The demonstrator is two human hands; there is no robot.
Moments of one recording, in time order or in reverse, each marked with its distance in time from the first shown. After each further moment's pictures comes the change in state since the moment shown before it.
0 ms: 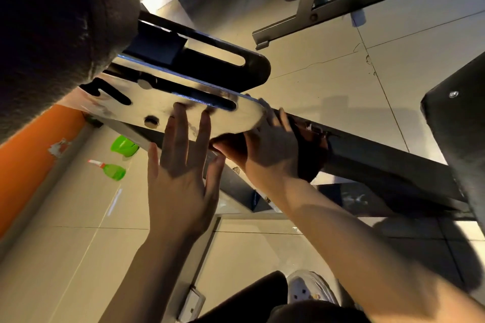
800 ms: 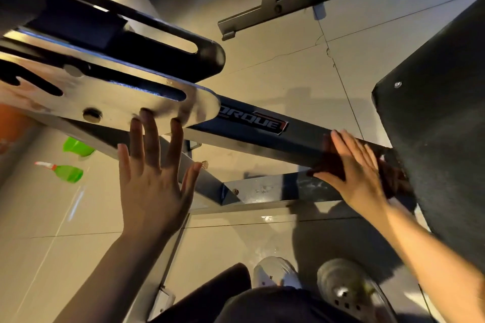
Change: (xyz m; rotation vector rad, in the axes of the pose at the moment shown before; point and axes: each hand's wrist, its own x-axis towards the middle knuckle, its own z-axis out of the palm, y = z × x) left_hand -0.006 0.002 0.038 0.157 -0.028 0.066; right_hand -0.131 0.175 -0.083 -0.173 -0.423 0.396
